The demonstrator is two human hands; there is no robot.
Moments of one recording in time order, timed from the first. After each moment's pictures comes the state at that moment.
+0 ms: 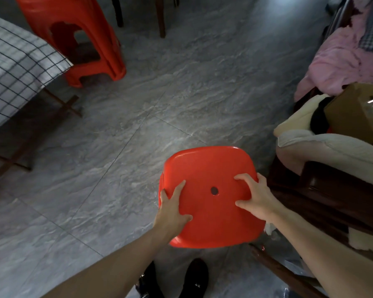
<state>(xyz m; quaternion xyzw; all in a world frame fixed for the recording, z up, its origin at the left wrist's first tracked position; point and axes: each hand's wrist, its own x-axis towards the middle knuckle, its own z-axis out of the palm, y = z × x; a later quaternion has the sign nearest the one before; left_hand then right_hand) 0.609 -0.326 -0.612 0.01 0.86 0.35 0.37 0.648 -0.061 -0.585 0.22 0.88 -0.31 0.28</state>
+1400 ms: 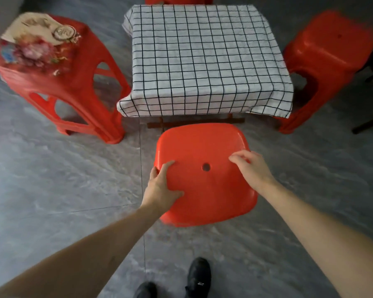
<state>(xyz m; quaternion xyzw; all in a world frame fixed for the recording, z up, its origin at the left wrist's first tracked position) 0.452 -0.769 -0.608 -0.41 0.77 0.48 0.07 0.260 -0.592 -0.575 -0.10 0.89 -0.33 0.30</state>
